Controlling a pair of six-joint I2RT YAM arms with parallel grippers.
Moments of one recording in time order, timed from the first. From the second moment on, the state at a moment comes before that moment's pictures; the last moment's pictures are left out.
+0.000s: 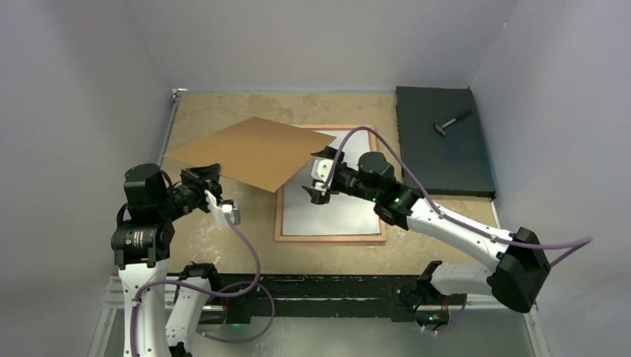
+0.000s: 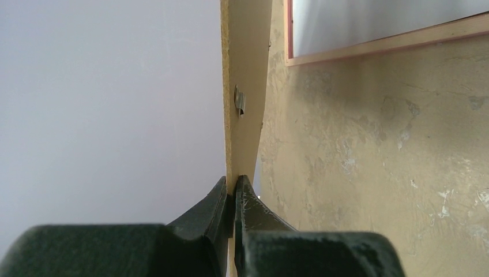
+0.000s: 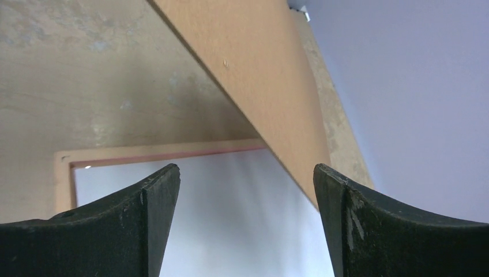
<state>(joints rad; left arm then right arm) 0.09 0.65 1.05 -0.90 0.72 1.64 0.82 1.20 0.87 0.14 -0.35 -0.57</state>
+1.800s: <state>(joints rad) 0.09 1.07 1.58 -0.45 0.20 0.30 0.61 1.33 1.43 -0.24 -0.03 0.36</state>
